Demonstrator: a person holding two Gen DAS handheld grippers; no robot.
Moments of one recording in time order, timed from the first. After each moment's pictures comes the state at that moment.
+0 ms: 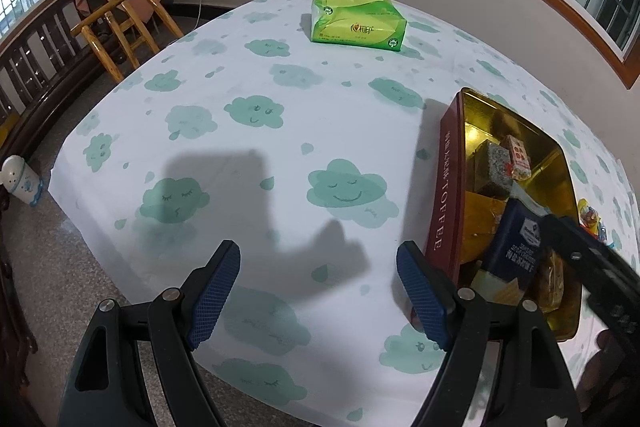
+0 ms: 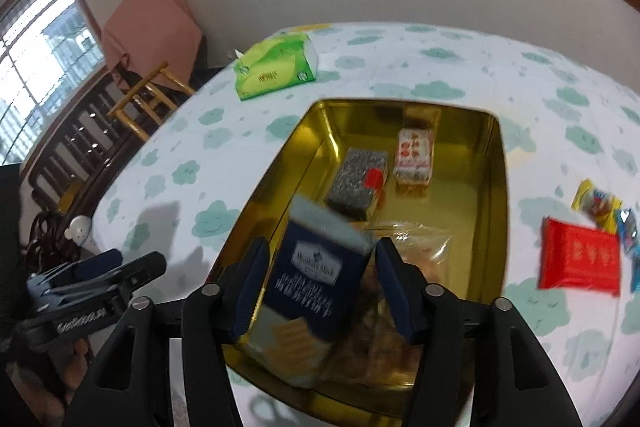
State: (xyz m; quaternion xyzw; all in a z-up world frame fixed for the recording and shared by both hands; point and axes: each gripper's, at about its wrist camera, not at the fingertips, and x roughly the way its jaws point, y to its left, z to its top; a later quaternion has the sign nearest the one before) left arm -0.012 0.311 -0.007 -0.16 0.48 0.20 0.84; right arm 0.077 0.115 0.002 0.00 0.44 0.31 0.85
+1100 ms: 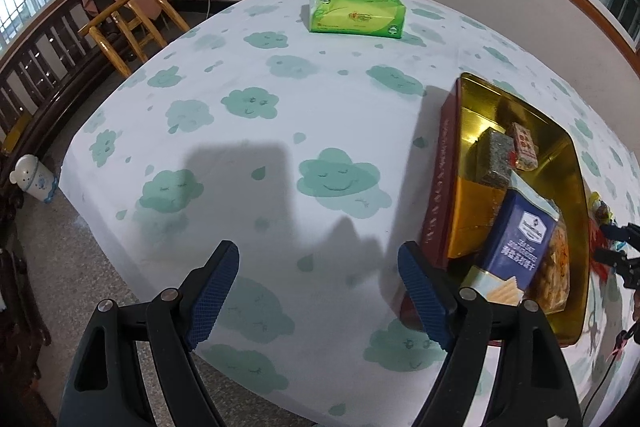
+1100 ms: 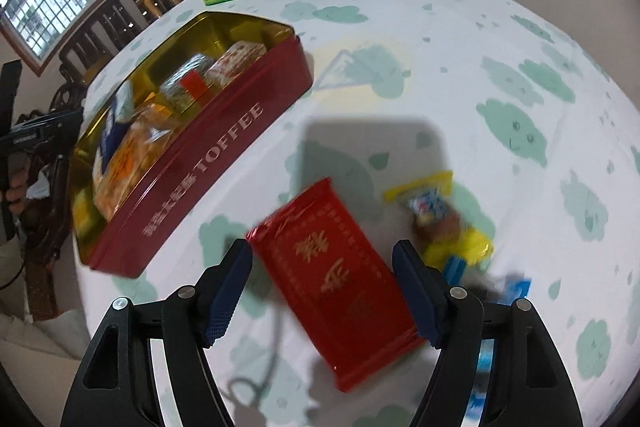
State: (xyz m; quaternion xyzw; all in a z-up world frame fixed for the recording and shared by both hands) left arm -0.002 0.292 -0.009 -0.14 0.50 0.22 0.83; right arm 0.191 -0.045 -0.048 -0.16 0.52 0.41 0.73
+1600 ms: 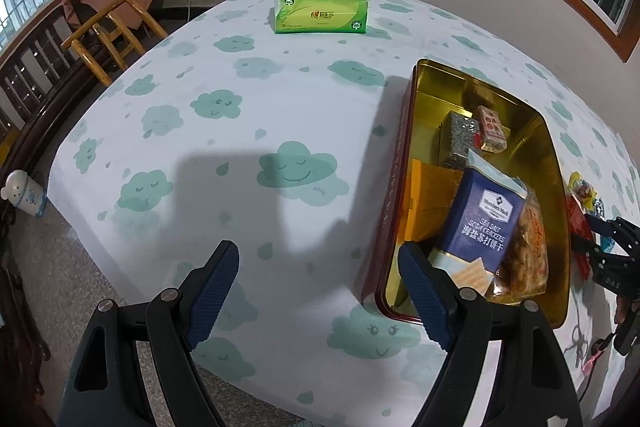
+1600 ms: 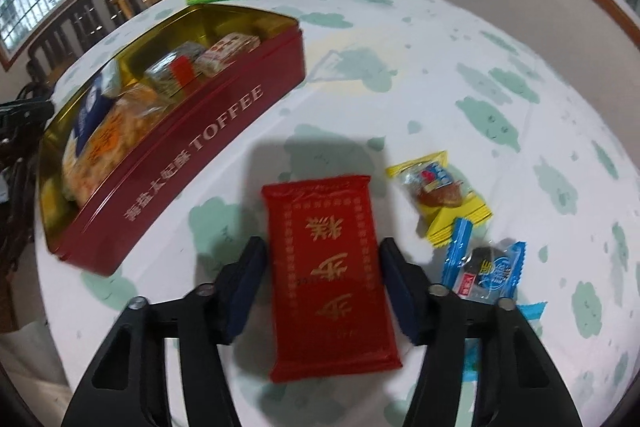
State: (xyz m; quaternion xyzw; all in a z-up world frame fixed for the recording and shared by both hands) left arm 0.000 0.264 -0.006 -0.13 0.50 0.19 0.84; right arm 0.153 -0.039 -0.053 -0.20 0.46 0.34 0.80
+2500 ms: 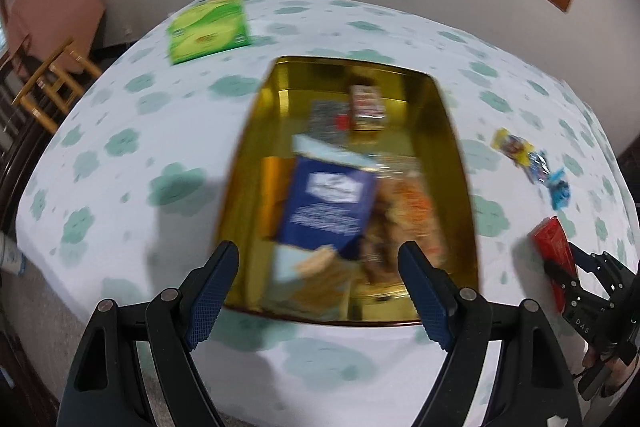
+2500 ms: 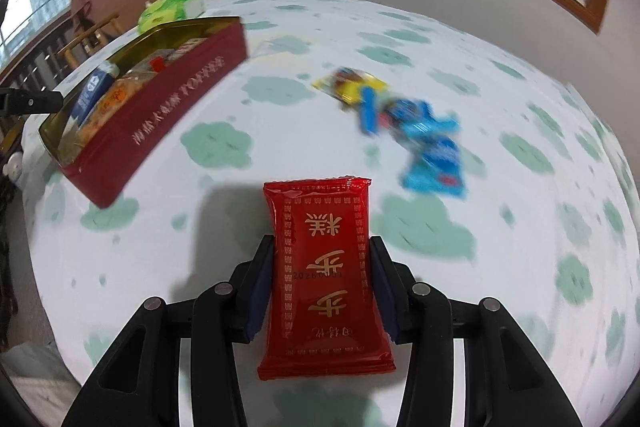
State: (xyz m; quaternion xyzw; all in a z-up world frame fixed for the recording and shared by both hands) left arm 0.028 0.163 0.007 -0.07 0.49 0.08 0.86; right arm 0.063 -0.121 -0.054 -0.12 0.44 0.21 0.86
